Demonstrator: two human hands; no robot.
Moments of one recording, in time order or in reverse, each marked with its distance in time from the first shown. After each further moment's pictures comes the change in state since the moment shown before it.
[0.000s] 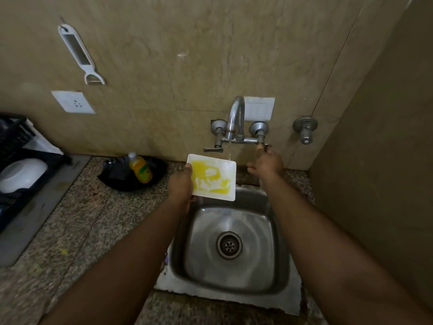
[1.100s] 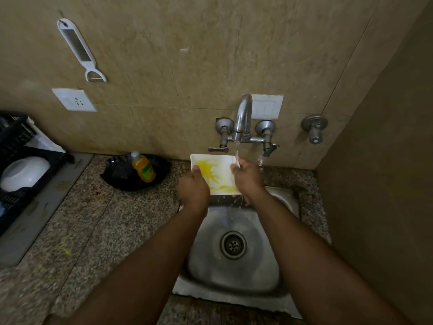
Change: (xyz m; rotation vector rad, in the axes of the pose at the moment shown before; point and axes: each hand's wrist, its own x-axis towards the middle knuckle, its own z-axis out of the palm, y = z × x) left_hand -0.002 -0.007 0.026 0.241 0.307 0.273; right_hand -0.041 0.031 0.042 -0.234 -0.344 -0.135
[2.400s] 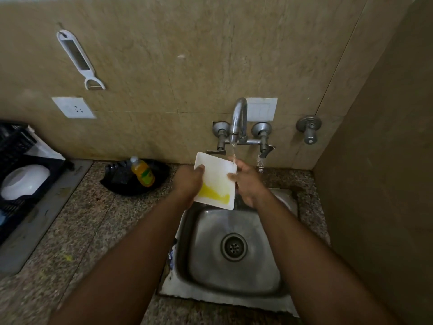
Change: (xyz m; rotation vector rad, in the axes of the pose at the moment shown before) left_hand 0.024 0.019 -0.021 0.079 -0.363 -0.006; right_hand 0.004 0.009 -0.002 0.309 -0.129 0.099
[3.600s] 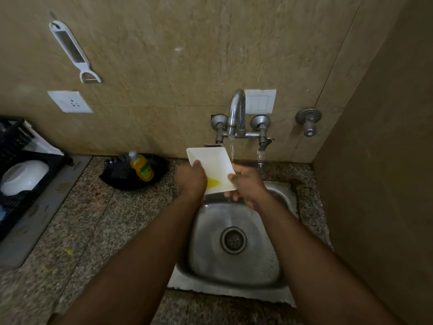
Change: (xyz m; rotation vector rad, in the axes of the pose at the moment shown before) left_hand -0.018 0.009 0.023 -0.054 0.253 -0.112; right_hand -0.039 0.002 -0.009 -0.129 -0.077 -0.006
